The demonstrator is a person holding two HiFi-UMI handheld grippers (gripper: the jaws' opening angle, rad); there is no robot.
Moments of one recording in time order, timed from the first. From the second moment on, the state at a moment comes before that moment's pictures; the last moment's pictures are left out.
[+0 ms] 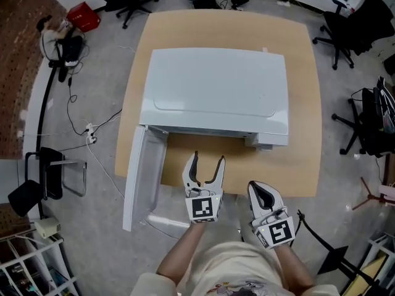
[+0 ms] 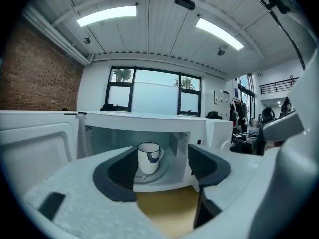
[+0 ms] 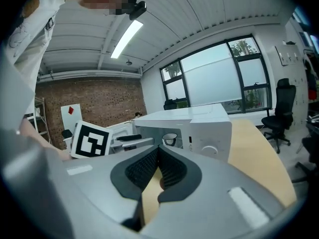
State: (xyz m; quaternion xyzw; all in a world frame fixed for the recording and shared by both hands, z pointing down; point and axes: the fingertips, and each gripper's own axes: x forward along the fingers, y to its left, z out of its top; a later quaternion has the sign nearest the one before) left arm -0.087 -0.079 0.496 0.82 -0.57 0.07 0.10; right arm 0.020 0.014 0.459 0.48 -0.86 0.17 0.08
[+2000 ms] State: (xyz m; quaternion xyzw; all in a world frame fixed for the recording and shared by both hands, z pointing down) left arm -0.071 -0.250 0.598 0.81 -0.56 0.15 0.06; right arm 0.017 -0.032 0.544 0.52 -0.82 0.21 0.10
